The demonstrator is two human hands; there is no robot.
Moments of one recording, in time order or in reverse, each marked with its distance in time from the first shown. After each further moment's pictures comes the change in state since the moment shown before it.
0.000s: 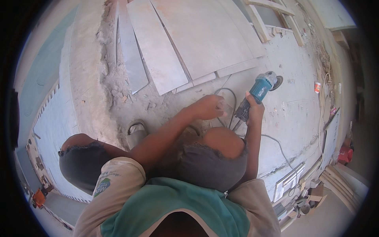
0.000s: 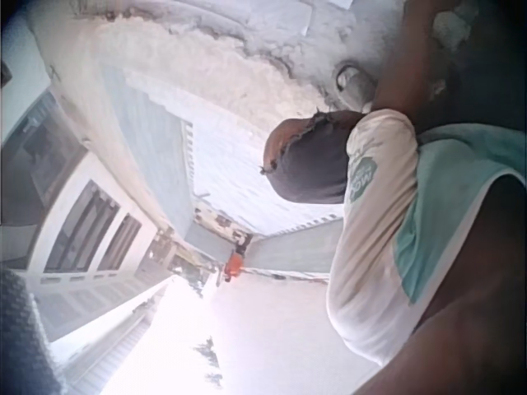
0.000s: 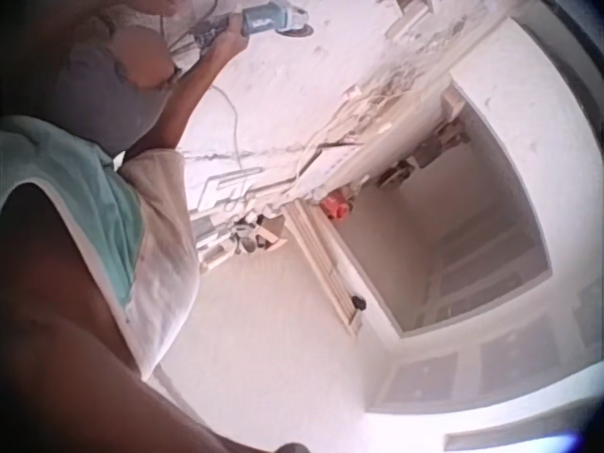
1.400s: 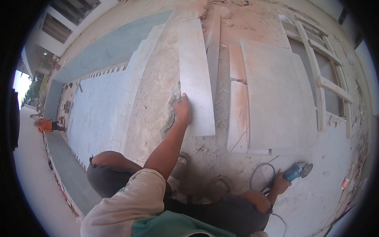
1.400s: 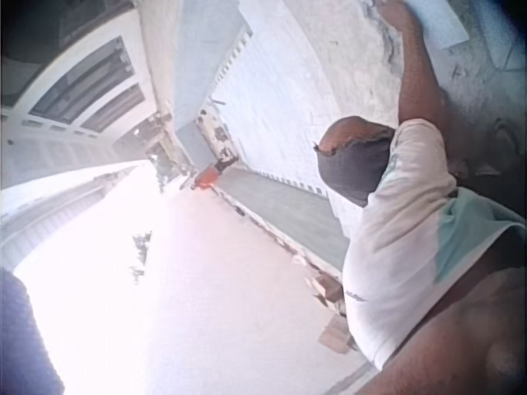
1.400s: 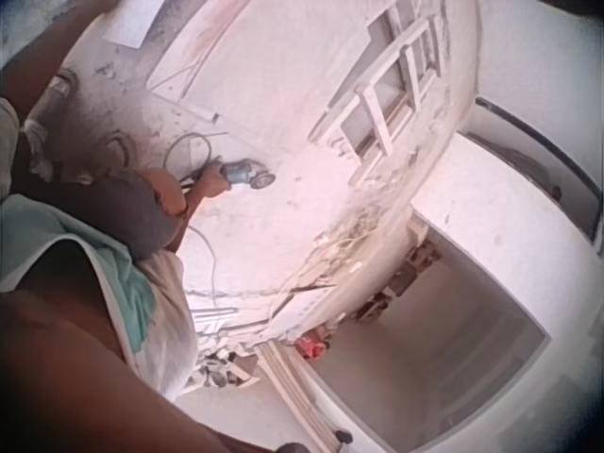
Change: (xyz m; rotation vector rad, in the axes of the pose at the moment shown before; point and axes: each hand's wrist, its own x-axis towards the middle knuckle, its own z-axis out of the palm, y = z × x) left_hand -0.122 -0.102 -0.241 -0.334 1.826 -0.645; right_hand 0.096 0.076 0.014 -1.036 0.530 -0.010
